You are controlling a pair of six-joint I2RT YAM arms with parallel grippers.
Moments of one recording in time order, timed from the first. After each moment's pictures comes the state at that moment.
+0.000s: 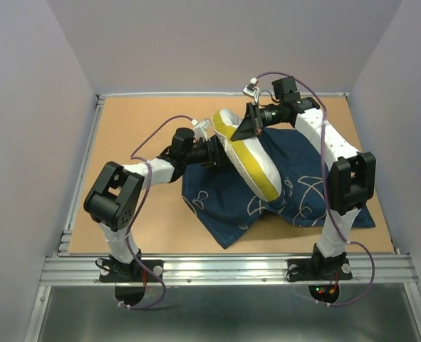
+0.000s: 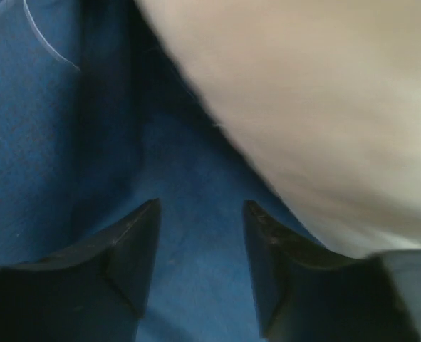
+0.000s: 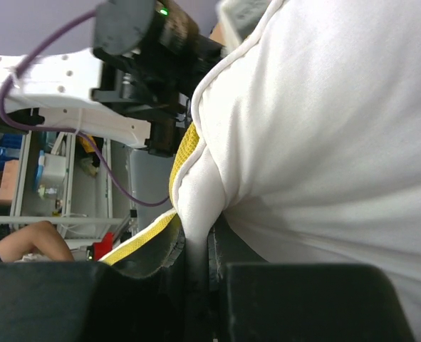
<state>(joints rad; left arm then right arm) -0.50 1.72 0.95 0.35 0.58 -0.68 0.30 1.89 1.74 -0.70 -1.24 0.20</state>
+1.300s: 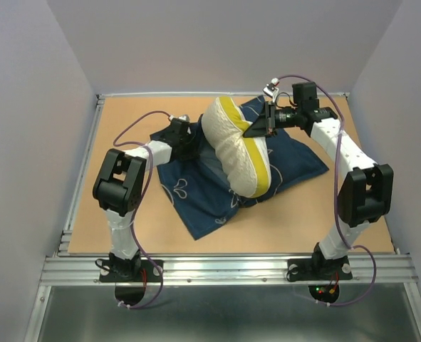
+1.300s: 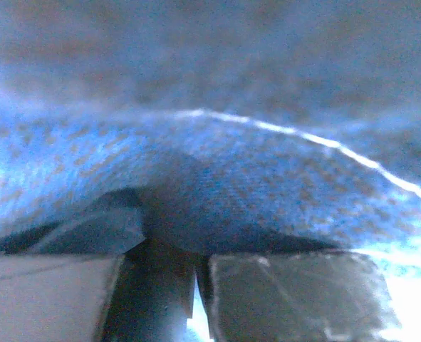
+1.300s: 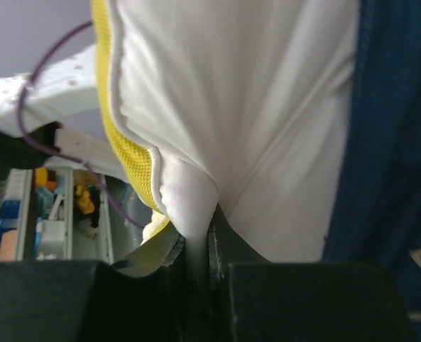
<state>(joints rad) -0.40 1.94 1.20 -0.06 0.09 -0.59 0.19 1.73 1.56 -0.50 -1.18 0.42</state>
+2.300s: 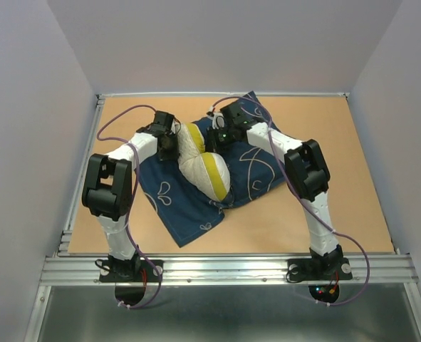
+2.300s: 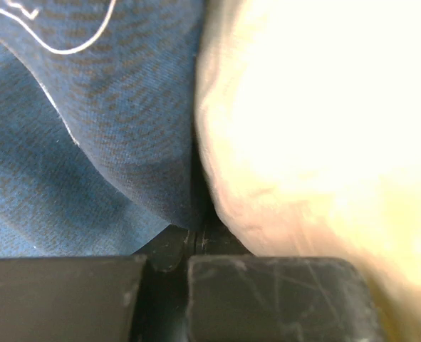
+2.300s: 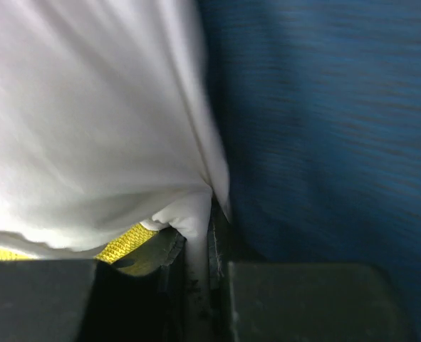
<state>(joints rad) -0.29 1.84 1.28 -0.47 0.00 -0.37 0.54 2.25 1.83 -0.50 -0.56 0.30</state>
